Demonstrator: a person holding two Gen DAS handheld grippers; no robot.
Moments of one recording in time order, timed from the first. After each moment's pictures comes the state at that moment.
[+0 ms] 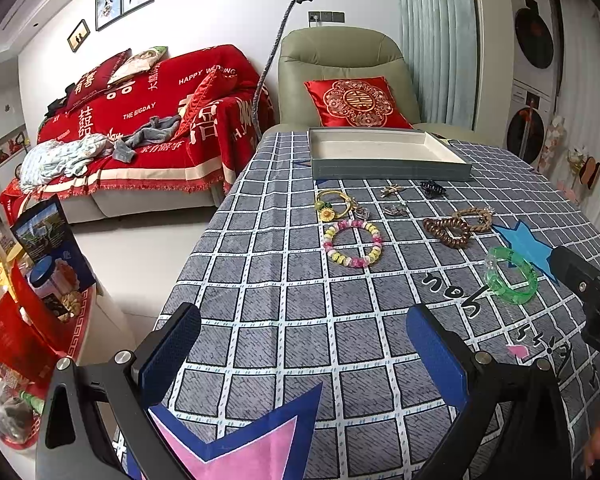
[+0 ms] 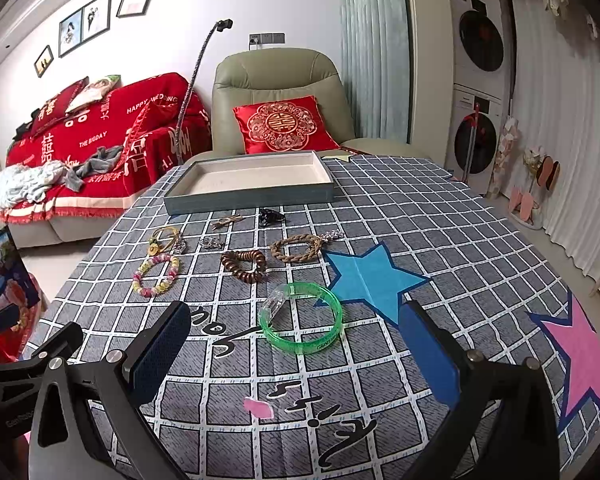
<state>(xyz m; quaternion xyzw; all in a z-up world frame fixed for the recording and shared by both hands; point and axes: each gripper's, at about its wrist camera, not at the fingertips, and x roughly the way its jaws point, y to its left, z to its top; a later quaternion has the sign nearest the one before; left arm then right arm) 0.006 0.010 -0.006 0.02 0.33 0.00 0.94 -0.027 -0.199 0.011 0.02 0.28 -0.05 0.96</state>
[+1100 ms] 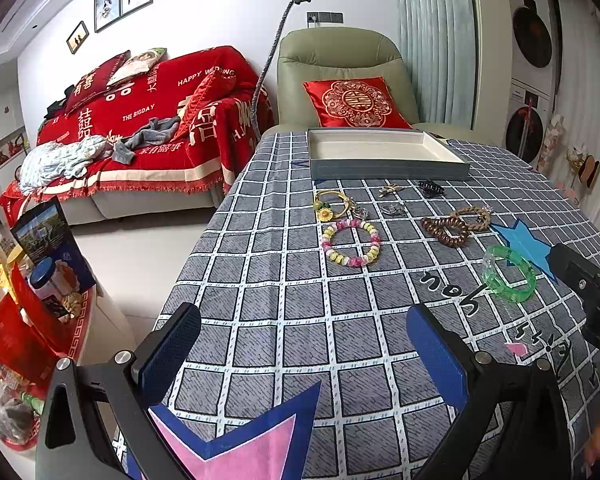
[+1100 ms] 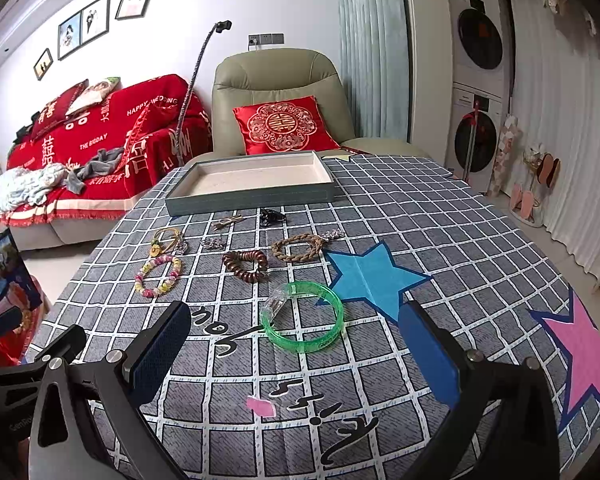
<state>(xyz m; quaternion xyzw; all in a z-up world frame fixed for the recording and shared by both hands) 0.003 0.007 -0.005 0.02 0.33 0.00 0.94 -0.028 -0.200 0.013 0.02 0.28 -0.05 0.96</state>
